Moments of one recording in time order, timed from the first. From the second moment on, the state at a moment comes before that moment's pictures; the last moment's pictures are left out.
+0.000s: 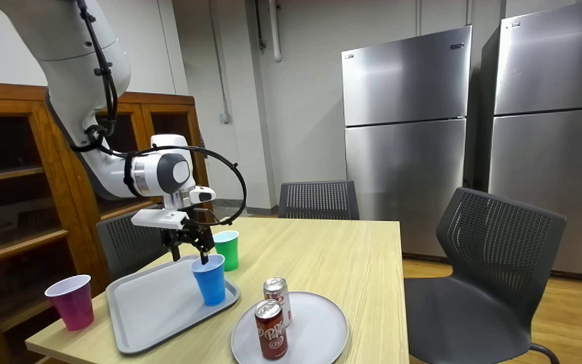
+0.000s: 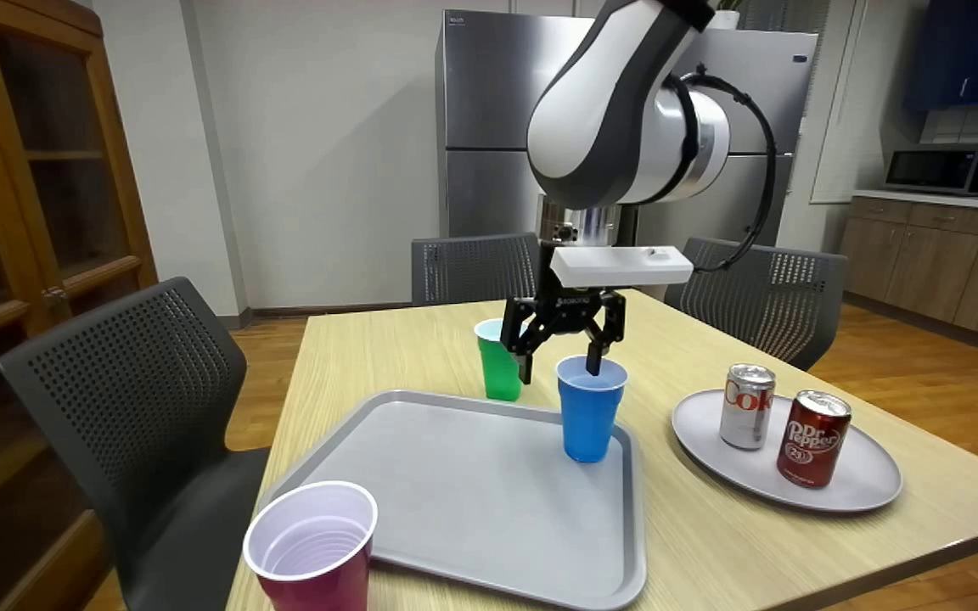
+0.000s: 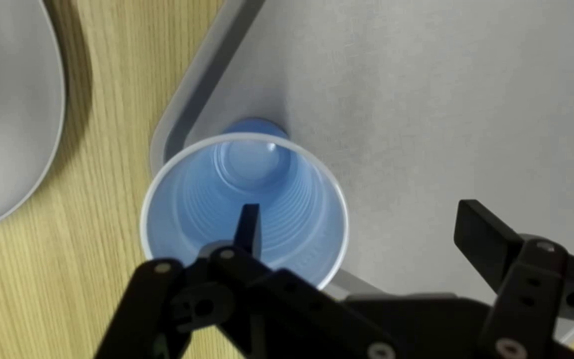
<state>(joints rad) 0.21 0.34 0.08 -2.23 -0.01 2.61 0.22</state>
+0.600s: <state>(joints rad) 0.21 0.35 0.08 -2.24 -0.01 2.62 0.22</state>
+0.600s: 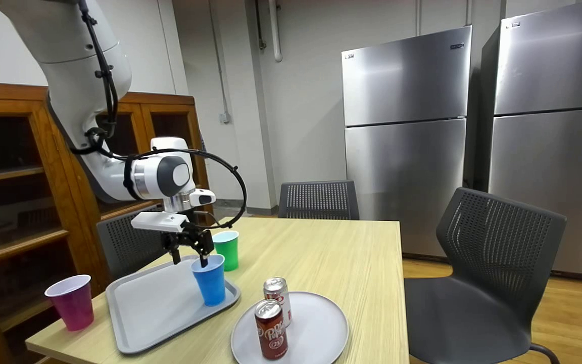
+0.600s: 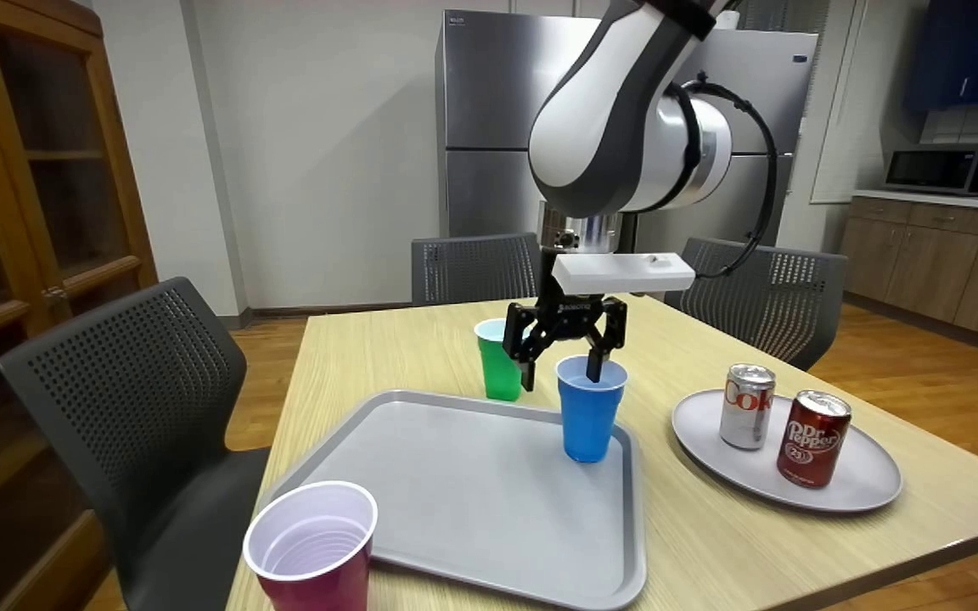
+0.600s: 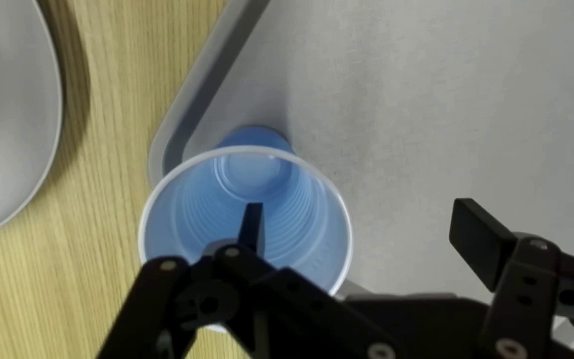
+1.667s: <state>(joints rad) 0.21 0.35 0.08 -2.24 -0.01 2.66 0.21</state>
